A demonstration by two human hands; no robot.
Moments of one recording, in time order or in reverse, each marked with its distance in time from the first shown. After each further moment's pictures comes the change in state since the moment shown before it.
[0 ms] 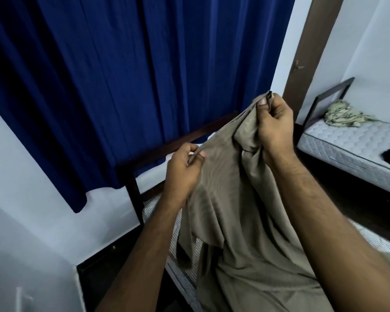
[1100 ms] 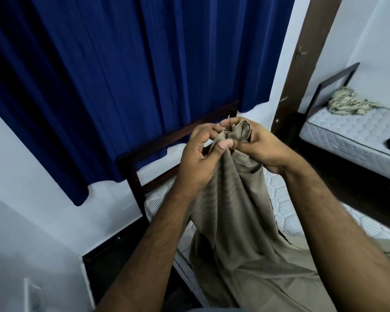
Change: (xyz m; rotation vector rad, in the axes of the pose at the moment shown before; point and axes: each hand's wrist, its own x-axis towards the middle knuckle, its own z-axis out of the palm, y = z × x) left_hand -0.005 0.010 0.025 -0.082 -0.103 0.336; right_hand -0.035 0.024 -0.020 0.182 -0.770 0.266
